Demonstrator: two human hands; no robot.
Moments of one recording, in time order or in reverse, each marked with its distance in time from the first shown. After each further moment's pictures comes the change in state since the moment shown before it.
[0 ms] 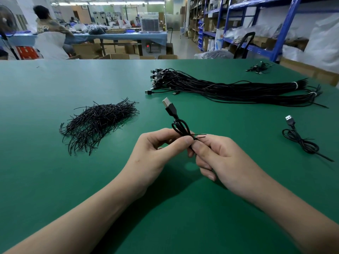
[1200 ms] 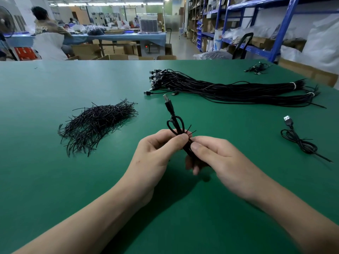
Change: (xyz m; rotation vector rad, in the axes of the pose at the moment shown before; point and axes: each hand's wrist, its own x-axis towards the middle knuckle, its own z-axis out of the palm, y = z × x) left_hand -0.004 0.002 0.012 -0.159 0.113 -0.127; right_hand -0.002 -0.003 -0.001 -0.141 -0.005 -0.007
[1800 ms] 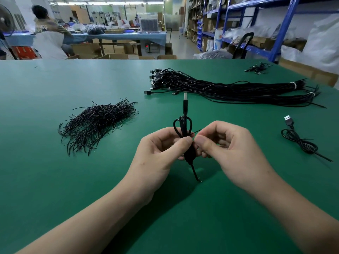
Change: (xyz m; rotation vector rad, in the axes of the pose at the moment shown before) left_hand 0.001 -0.004 0.002 0.017 -0.032 0.045; right_hand 0.005 0.001 -0.008 0.003 0.303 -0.122
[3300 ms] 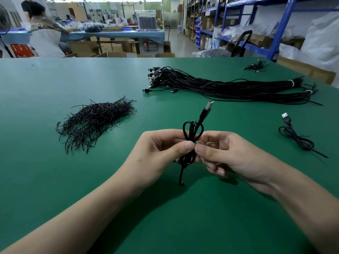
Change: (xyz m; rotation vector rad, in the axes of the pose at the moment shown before) left_hand 0.001 0.009 -0.009 0.039 -0.209 -0.002; right_hand 0.002 0.008 -0.022 0.281 -0.413 0.330
